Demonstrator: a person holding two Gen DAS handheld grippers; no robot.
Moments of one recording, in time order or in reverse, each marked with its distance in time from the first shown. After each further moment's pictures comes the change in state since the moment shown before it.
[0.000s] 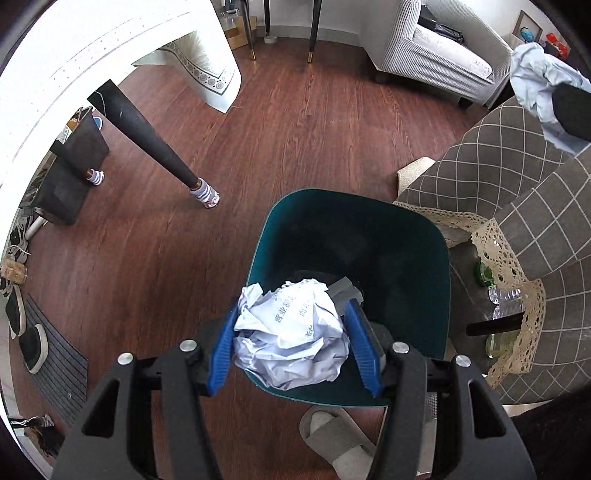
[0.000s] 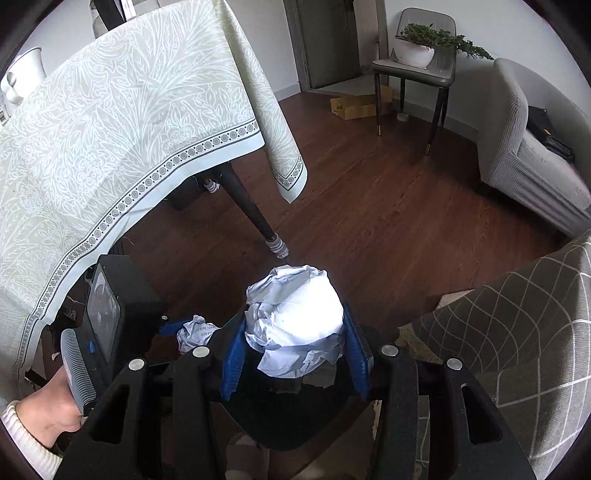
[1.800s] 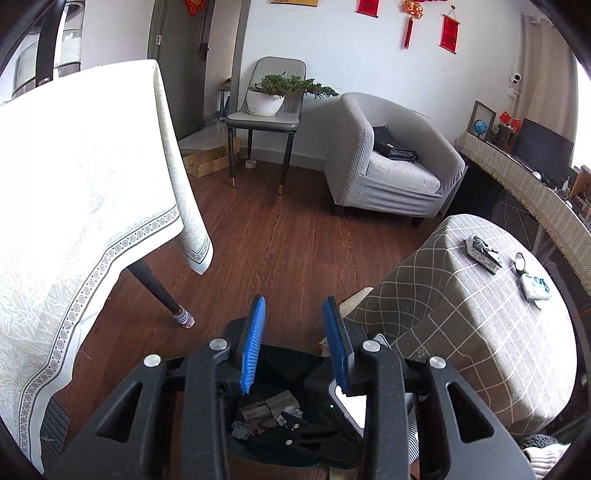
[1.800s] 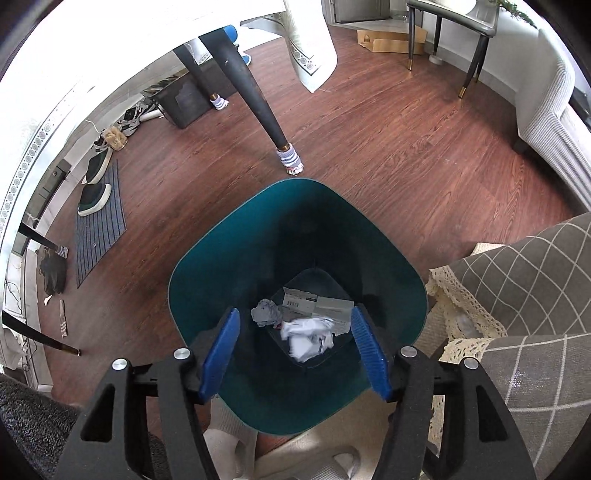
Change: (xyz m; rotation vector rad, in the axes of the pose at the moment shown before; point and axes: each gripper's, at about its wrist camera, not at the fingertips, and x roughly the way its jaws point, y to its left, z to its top) left arm -0.181 -0.058 0.045 -0.035 -0.483 -0.110; right arm 0.102 0.010 -0.069 -0.080 0.255 0.033
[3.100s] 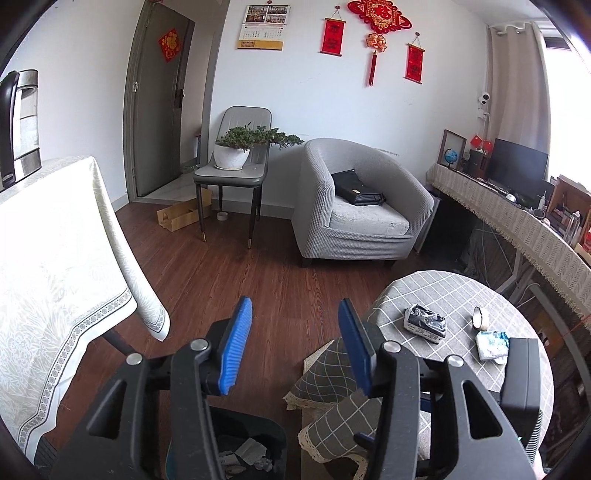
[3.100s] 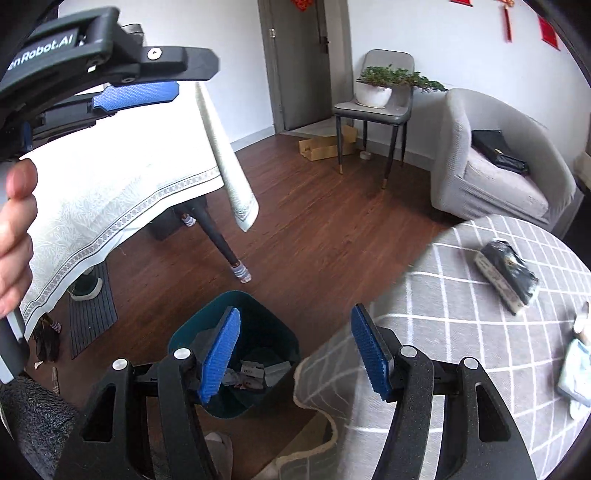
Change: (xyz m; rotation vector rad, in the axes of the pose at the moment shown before) left arm -0.015 -0.091 0.063 0.049 -0.167 -0.070; right arm -0.222 -0.079 -0.051 0.104 -0.426 -0.146
